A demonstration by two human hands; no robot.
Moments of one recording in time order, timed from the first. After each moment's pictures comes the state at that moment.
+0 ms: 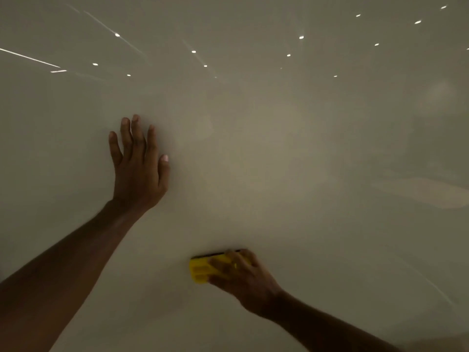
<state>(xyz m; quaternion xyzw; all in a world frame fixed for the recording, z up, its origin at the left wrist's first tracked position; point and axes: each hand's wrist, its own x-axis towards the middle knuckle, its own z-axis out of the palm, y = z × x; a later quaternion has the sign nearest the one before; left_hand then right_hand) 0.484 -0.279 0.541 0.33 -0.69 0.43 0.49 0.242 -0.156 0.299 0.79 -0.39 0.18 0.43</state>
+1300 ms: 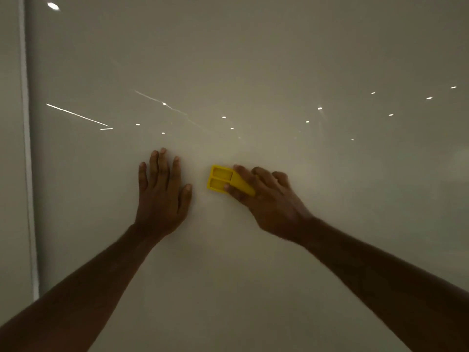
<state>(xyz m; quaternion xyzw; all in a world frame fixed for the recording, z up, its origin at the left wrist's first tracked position) 0.589 -0.322 0.621 0.34 -0.64 0.46 0.51 0.318 -0.207 0.621 0.69 -0.39 0.24 0.56</state>
